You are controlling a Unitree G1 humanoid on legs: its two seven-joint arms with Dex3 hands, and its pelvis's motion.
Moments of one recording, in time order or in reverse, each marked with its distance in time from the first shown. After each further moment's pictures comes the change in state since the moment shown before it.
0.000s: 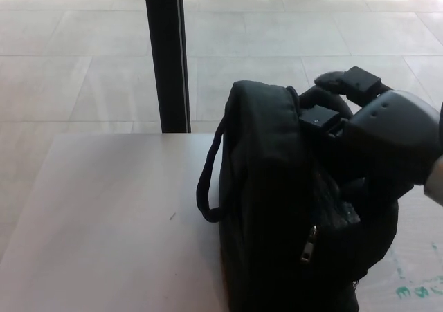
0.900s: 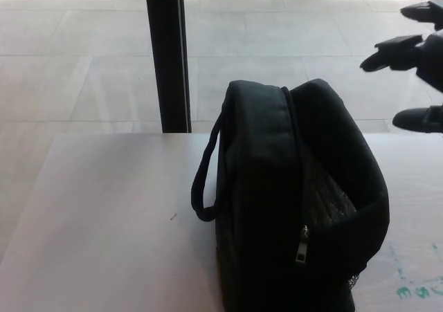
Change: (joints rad) left_arm 0.009 0.000 -0.006 0.000 0.004 -0.001 0.002; right_arm -0.032 -0.006 -0.353 -0.076 0.141 0.160 0.218
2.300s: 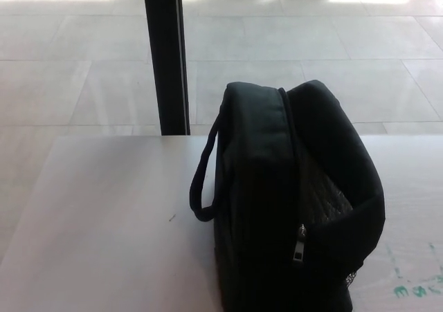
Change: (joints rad) left_arm 0.013 -0.001 0.009 0.001 -0.005 0.002 0.000; right_arm 0.735 0.262 -0.874 0.653 0.405 0.015 -0.300
